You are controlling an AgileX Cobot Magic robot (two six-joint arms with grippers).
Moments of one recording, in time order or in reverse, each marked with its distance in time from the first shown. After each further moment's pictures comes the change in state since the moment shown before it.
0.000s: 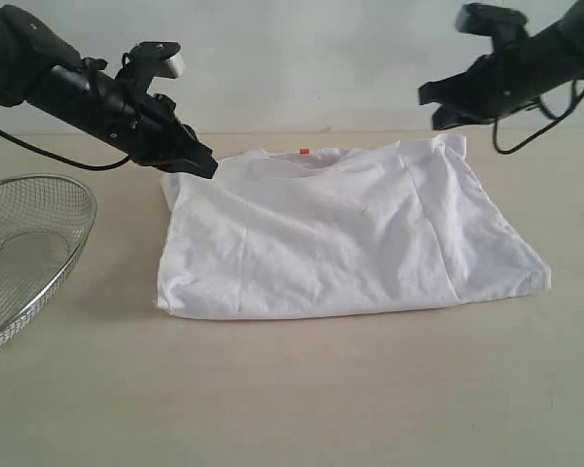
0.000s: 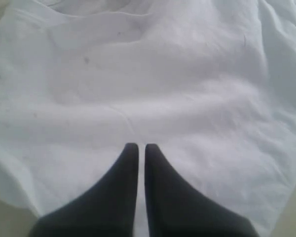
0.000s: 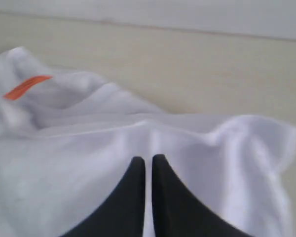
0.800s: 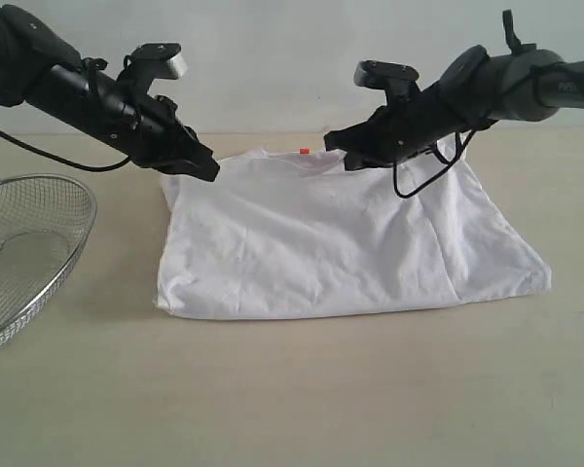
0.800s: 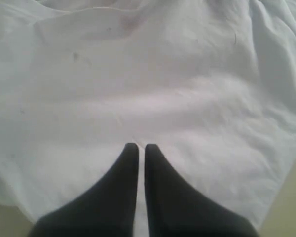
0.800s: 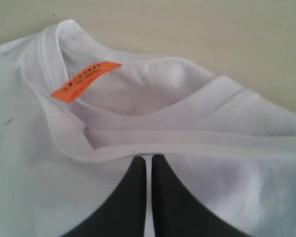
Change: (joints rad) left arm 0.000 0.000 0.000 -0.005 0.026 -0.004; right arm 0.189 0.193 -0.099 0.067 -0.120 0.044
